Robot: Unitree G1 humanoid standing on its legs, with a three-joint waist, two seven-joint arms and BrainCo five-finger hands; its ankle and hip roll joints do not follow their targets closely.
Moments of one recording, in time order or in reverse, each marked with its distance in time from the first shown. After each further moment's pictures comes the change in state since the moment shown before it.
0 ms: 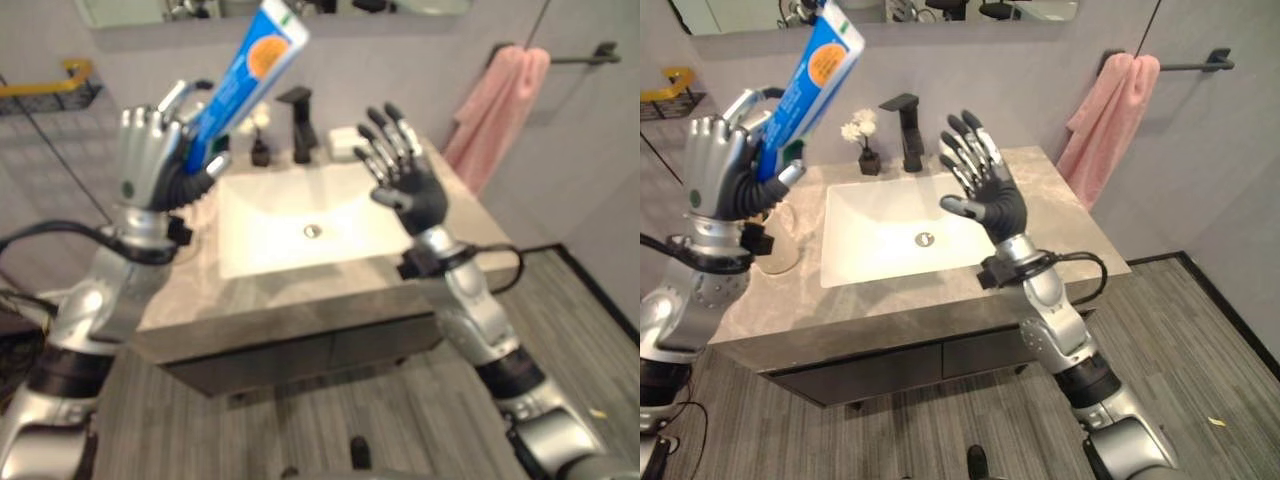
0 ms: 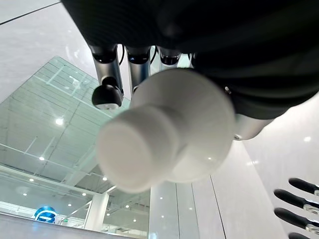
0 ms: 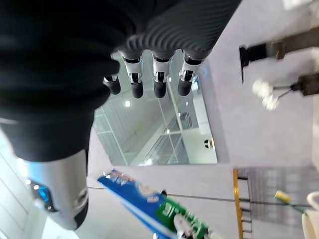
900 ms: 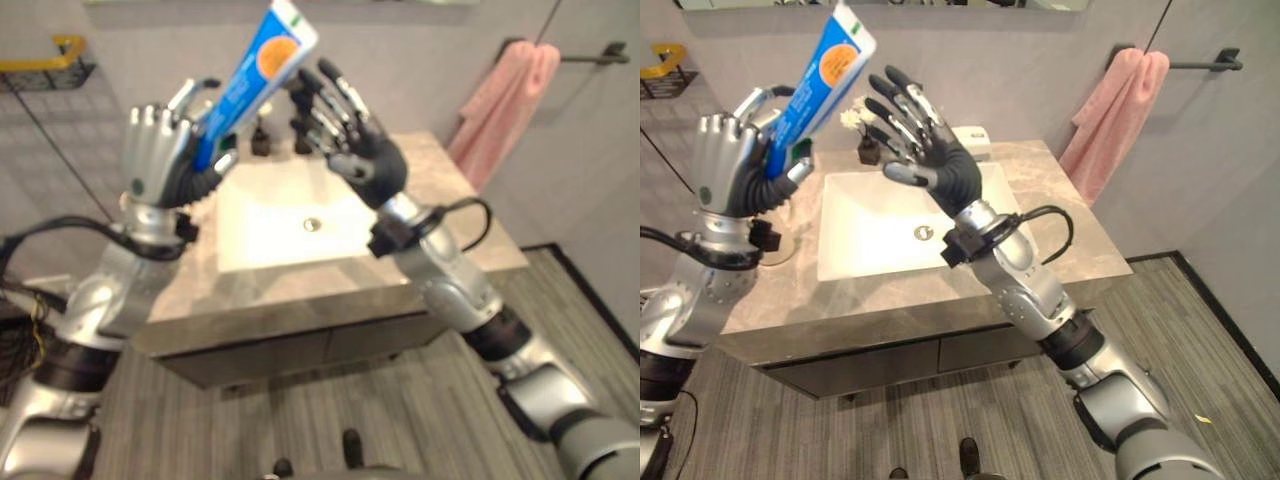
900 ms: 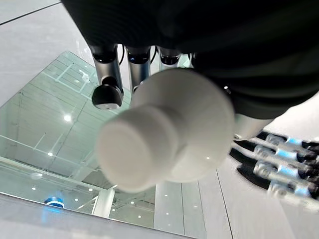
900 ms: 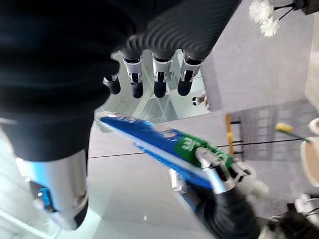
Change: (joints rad) left arm -0.015 0.005 -0.049 0.000 0.019 0.034 0.020; right arm -0.248 -0.020 0.158 0.072 0.188 0.075 0.018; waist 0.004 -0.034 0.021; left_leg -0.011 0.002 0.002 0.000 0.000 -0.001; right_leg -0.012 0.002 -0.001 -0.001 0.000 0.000
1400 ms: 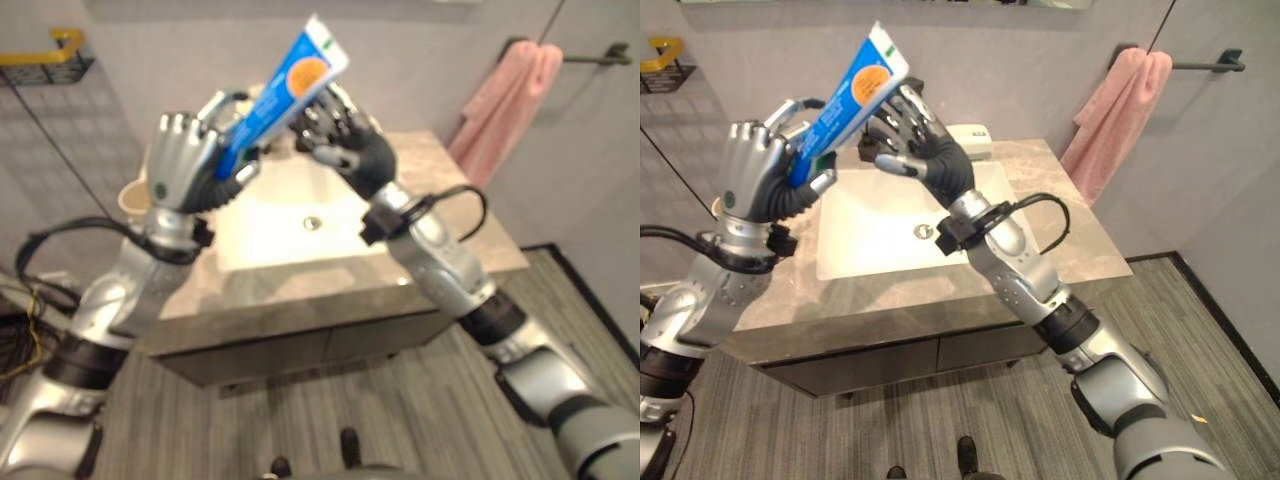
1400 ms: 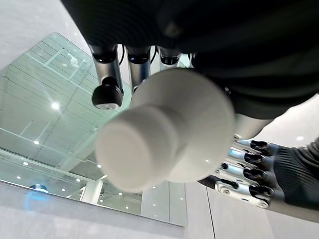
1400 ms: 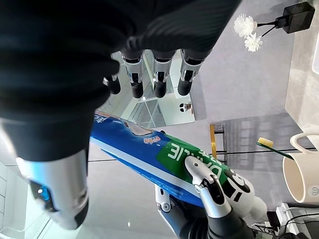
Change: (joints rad) left arm -0.024 0.012 -0.077 0.001 0.000 -0.028 -0.005; right arm -0.062 -0.001 0.009 0.057 0.000 0.021 -0.006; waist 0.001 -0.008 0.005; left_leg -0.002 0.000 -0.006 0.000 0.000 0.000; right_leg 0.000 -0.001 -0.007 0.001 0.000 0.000
